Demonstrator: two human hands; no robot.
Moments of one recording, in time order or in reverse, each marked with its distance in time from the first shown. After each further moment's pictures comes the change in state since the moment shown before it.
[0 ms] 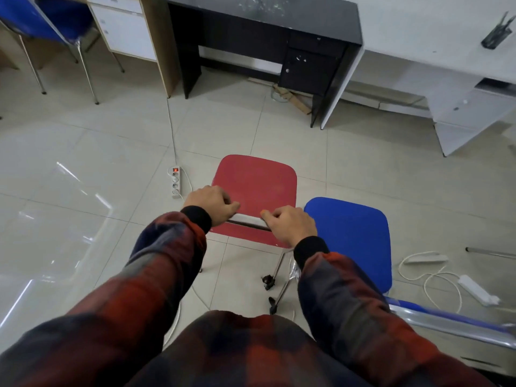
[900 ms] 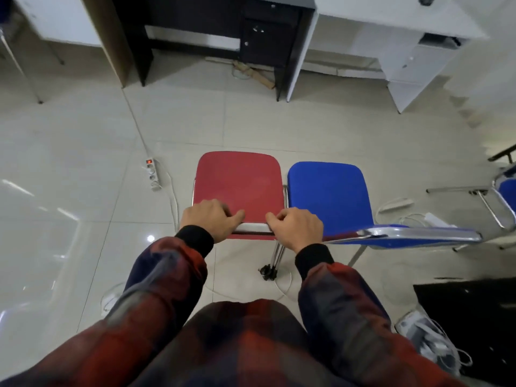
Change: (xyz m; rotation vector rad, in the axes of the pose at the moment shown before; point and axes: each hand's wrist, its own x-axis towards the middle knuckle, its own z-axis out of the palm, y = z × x) left_hand -0.098 -0.019 0.032 0.083 -0.048 0.104; right_hand -0.117 -0.012 0.046 -0.039 0.146 0.274
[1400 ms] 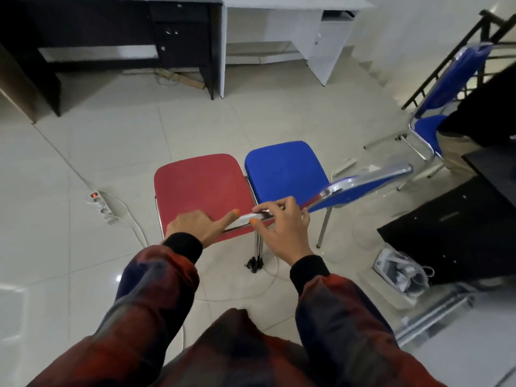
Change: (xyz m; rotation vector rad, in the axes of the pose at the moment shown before) left_hand -0.010 0.000 0.008 0.073 -0.222 0.155; right_hand -0.082 0.009 0.017 0.316 0.301 0.053
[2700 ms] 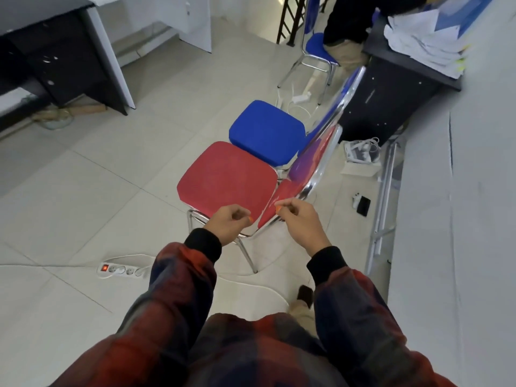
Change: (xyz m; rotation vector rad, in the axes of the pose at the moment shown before) left_hand 0.069 -0.308 -0.138 -0.430 -0.575 0.698; right_hand -0.062 -0.361 0.196 0.649 0.463 0.792
